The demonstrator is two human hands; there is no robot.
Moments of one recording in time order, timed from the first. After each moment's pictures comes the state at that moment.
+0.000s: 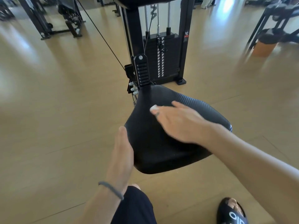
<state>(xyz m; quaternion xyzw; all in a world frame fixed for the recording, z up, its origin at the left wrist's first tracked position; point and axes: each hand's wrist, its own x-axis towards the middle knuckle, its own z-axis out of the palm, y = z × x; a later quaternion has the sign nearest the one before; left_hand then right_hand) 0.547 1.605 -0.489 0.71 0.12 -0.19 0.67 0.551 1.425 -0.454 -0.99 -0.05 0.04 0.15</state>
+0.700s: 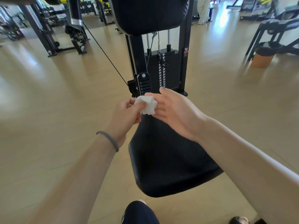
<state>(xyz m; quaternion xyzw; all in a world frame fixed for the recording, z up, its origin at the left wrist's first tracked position) 0.646 1.583 -0.409 0.76 -0.09 -0.11 0.63 0.596 1.427 -0.414 -0.63 0.00 0.07 0.78</state>
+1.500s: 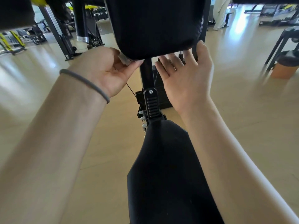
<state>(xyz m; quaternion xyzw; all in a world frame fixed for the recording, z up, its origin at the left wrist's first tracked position) 0.729 1.549 -0.264 0.44 0.01 -0.13 0.89 0.694 1.402 -0.332 -0.26 -0.05 -0.16 0.95</state>
